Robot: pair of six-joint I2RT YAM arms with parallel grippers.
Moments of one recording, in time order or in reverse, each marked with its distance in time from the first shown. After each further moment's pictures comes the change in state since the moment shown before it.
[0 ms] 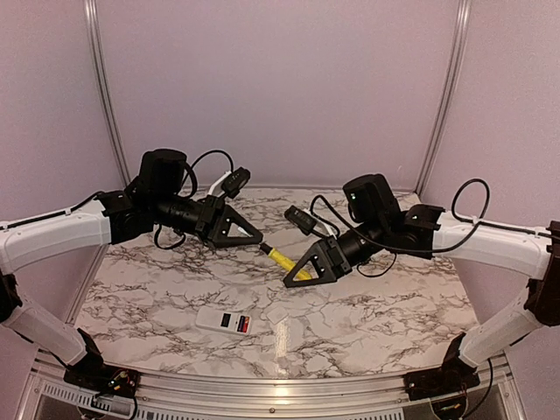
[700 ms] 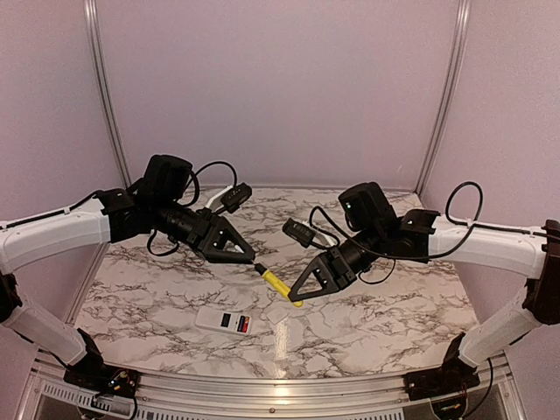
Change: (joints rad) left arm 0.003 -0.006 0.011 -0.189 0.104 0.142; right arm 0.006 0.014 -0.027 -0.020 -0.100 -0.056
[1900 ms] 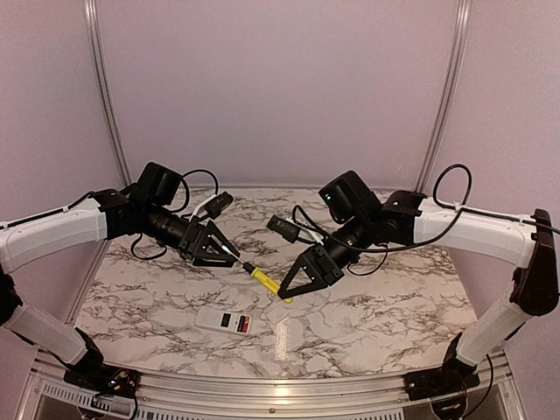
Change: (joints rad) left arm 0.112 -0.007 -0.046 -0.170 -0.081 0.175; right arm 0.032 0.118 0.208 -0.259 0.091 -0.225
